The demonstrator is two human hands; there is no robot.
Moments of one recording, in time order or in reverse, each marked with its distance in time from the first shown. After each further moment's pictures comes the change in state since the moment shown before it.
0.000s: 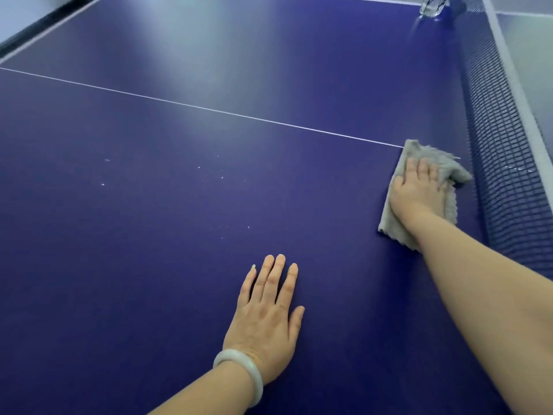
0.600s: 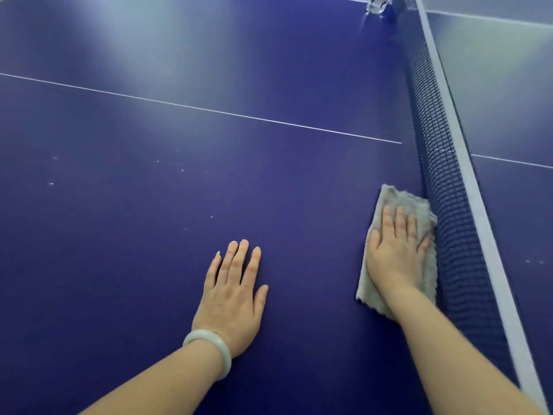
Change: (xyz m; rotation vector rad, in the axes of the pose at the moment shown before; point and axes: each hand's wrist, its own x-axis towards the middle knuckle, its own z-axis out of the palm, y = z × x) left_hand 0.000 0.000 0.009 0.007 -0.019 -0.010; right_hand -0.147 0.071 0.008 -0.041 0.019 0.089
